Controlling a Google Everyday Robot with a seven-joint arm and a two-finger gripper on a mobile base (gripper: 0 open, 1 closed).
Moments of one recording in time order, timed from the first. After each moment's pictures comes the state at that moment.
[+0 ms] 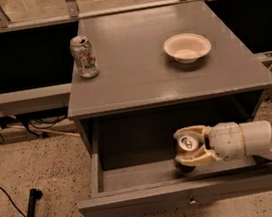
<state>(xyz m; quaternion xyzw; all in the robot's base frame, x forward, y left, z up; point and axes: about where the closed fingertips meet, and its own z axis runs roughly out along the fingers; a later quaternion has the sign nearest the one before) 0.460 -0.112 0.727 -0.54 0.57 0.35 0.51</state>
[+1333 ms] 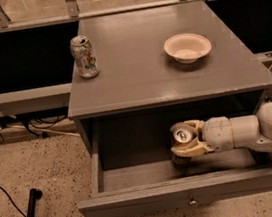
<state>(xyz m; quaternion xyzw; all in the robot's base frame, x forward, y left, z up) 0.505 -0.116 0.697 -0.53 0.59 0.34 0.50</state>
